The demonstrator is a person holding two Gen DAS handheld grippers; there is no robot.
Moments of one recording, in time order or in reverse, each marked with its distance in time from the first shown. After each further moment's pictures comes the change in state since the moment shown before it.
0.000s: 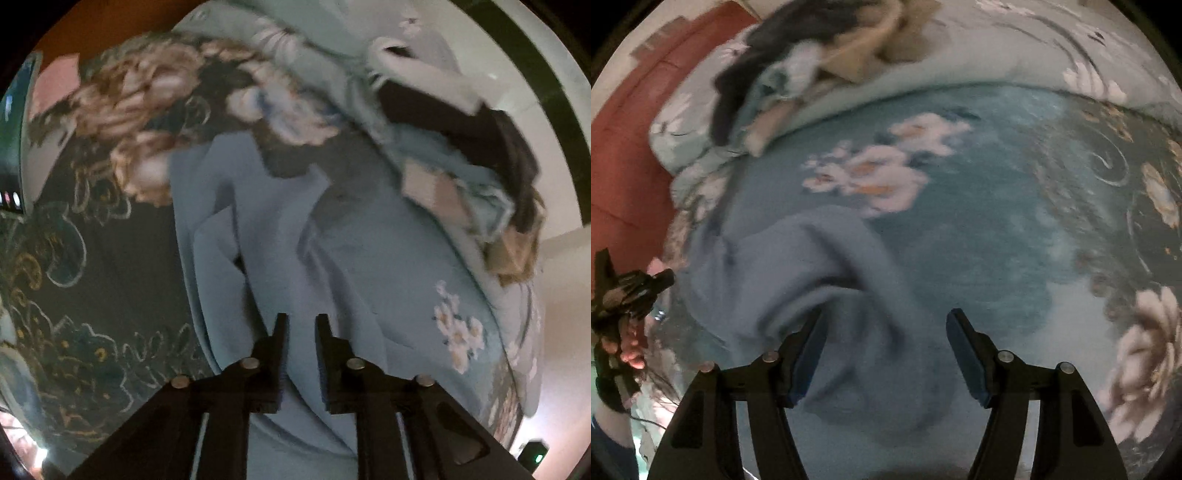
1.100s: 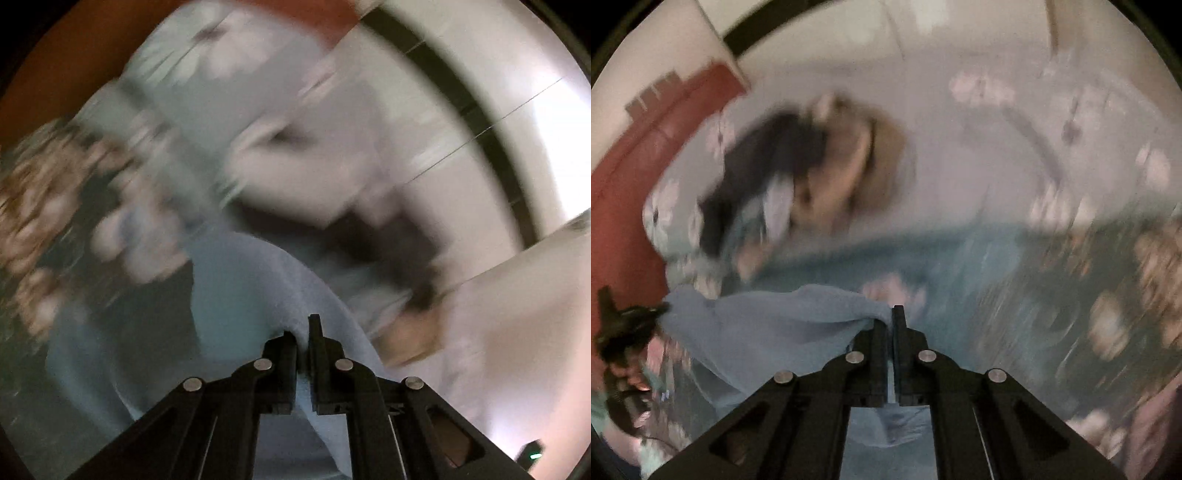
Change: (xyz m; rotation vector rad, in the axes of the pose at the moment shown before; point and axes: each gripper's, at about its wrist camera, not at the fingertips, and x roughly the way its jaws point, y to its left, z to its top) left arm -0.090 -0.147 0.094 0.101 -0.256 -0.358; right arm -0.118 -0.005 0.135 0.016 -0.380 -0.071
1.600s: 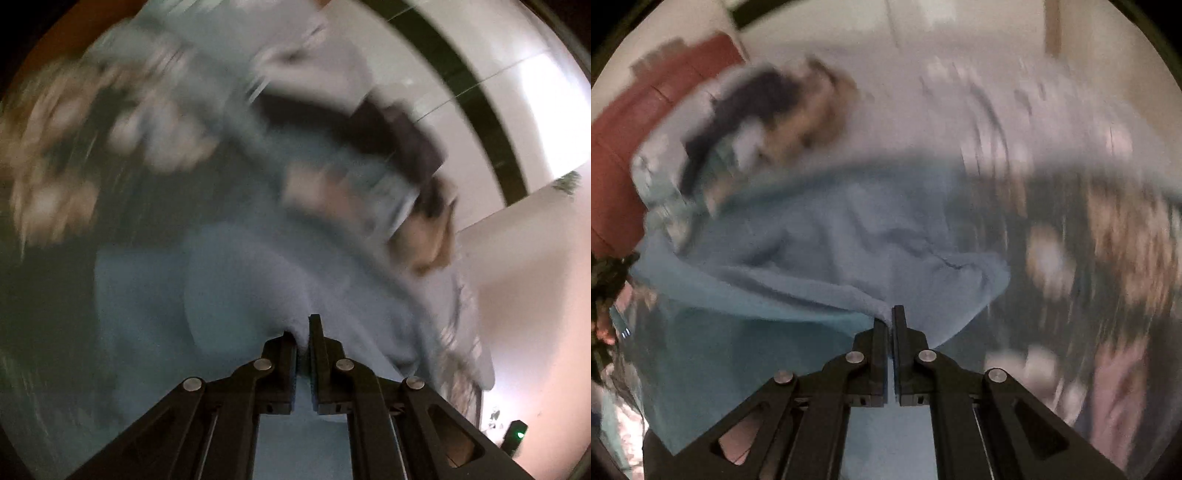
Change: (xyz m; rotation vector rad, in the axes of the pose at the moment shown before) left arm 0.009 0.099 -0.153 0.019 0.221 0.043; right arm 0.005 -0.086 -0.149 -0.042 0.186 -0.077
